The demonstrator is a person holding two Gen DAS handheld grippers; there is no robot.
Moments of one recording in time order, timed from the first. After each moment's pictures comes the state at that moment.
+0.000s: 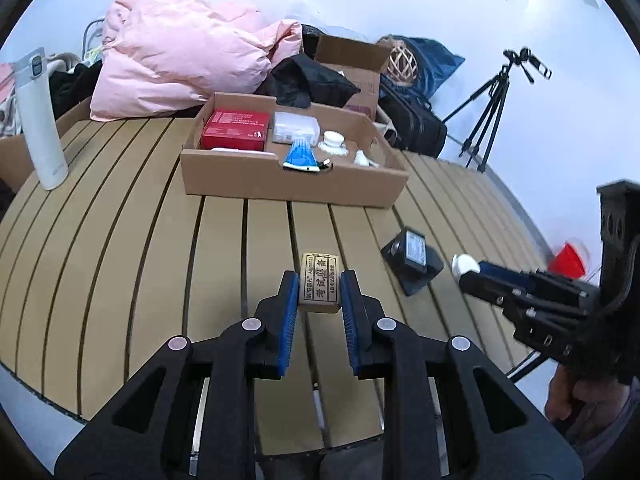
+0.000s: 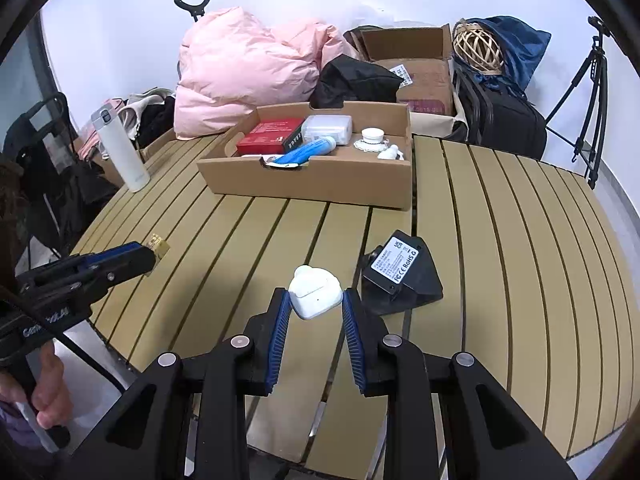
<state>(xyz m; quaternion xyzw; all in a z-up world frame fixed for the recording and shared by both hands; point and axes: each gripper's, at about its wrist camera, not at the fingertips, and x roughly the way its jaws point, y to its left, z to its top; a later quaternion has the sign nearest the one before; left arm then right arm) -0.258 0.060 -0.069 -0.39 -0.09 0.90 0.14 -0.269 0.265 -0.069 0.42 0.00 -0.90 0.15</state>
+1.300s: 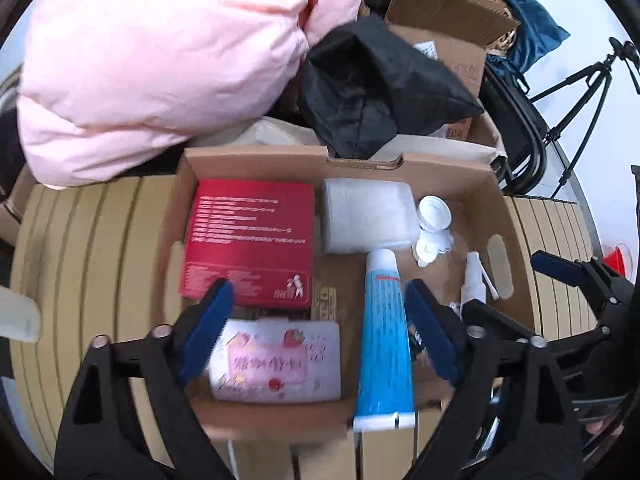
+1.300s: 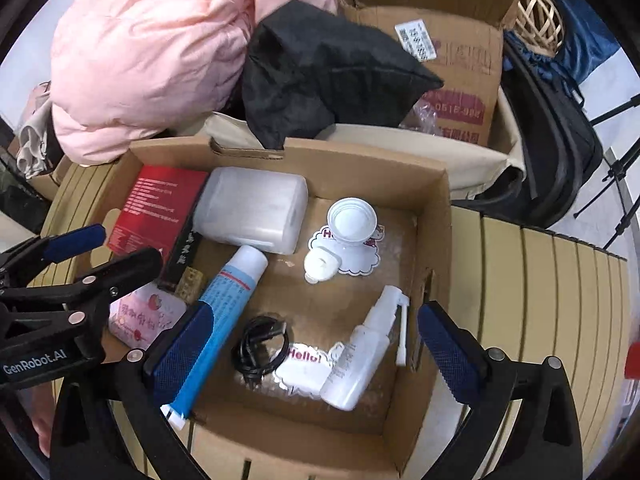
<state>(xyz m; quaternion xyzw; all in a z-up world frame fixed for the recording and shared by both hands) -0.559 0.075 -0.071 -0.52 -0.03 0.85 0.07 -0.590 0.225 -0.090 0.55 0.03 -0.83 0.11</state>
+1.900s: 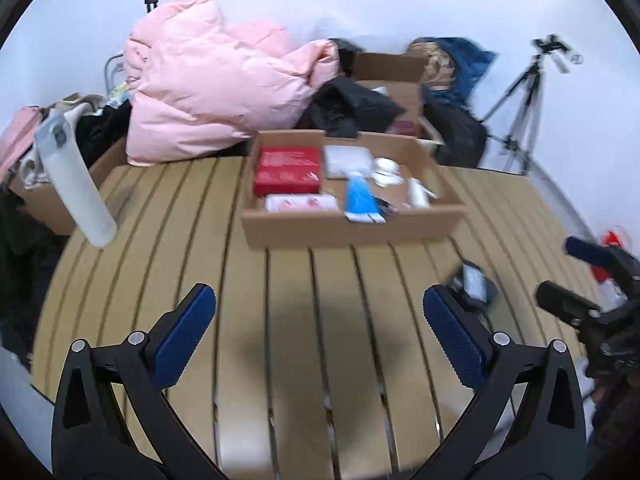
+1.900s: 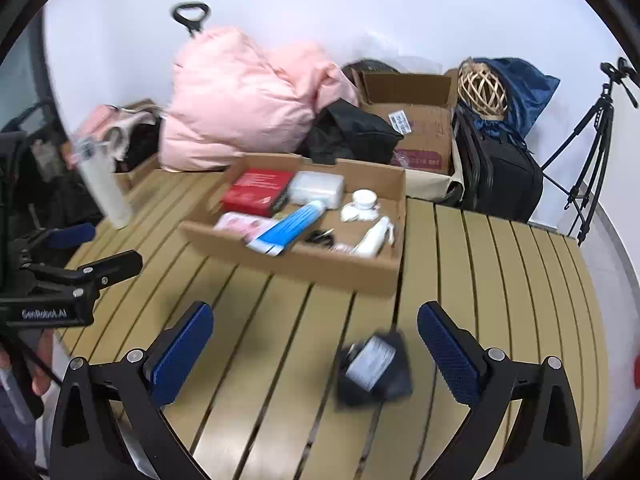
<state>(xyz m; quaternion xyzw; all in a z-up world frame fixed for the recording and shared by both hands) -0.284 0.037 -0.030 -0.39 -0.02 0.92 0.08 -0.321 0.256 -0.016 0.38 0.03 -0.91 0.14</state>
